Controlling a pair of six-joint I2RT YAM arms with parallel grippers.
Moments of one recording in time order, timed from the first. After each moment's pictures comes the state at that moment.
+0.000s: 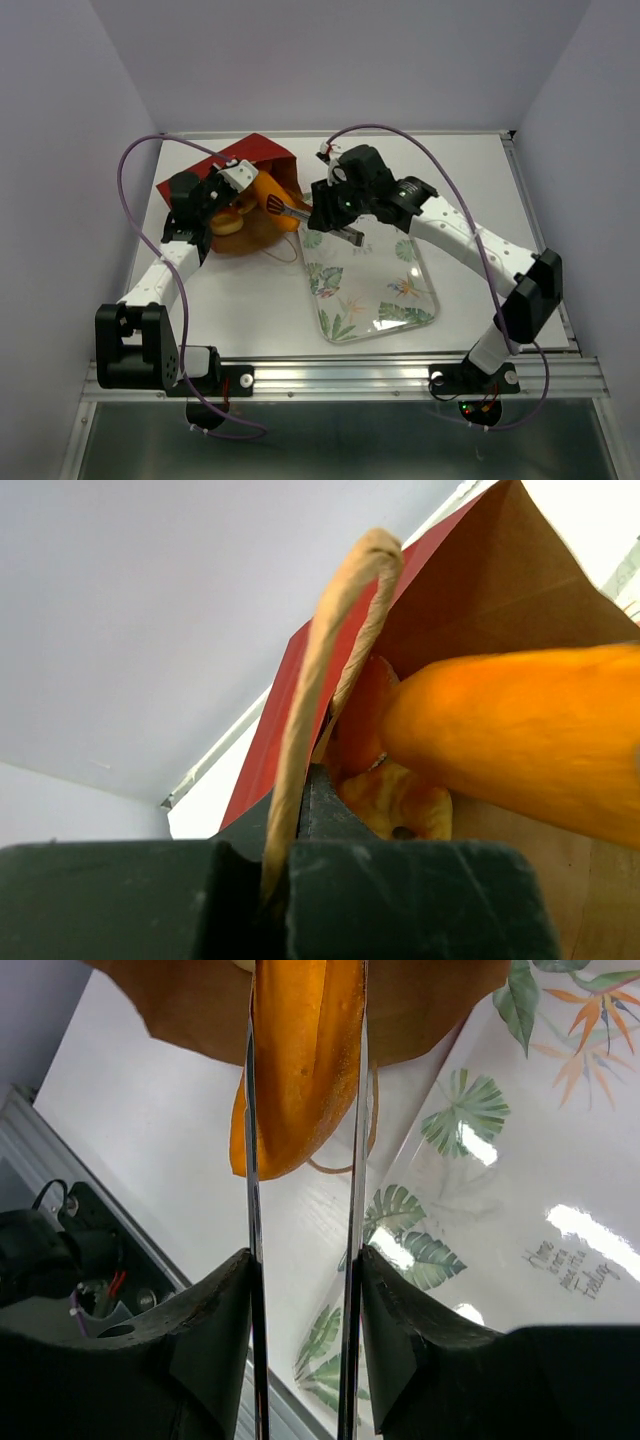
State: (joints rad) left arm -0.05 1.29 0.79 0.38 0.39 0.67; right arm 0.79 1.70 1.64 -0.60 -0.19 0.34
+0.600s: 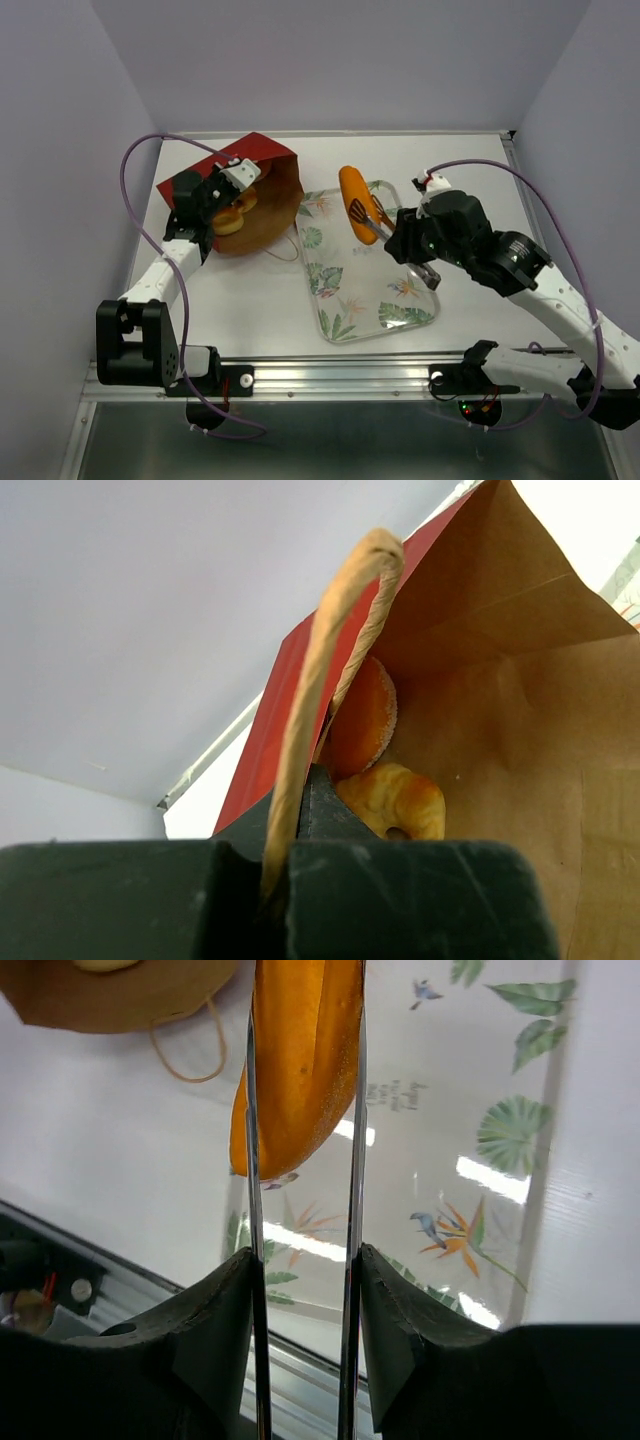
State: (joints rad) left arm -0.07 1.31 0.80 0.38 0.37 0.66; right arm 0.78 1.04 1.27 -0.83 0.15 0.45
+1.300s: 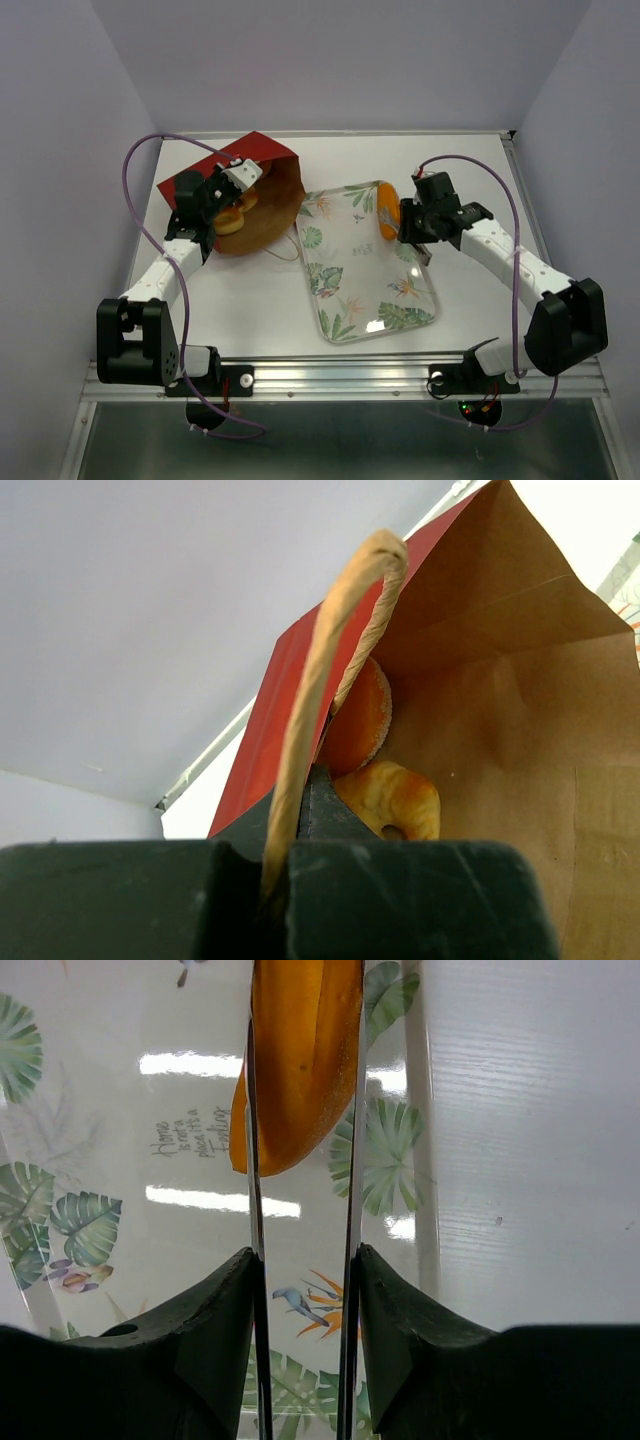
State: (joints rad) left arm -0.08 1.32 0.80 0.38 0.37 0.66; right arm 0.40 1.40 1.09 -0.60 0.09 0.33
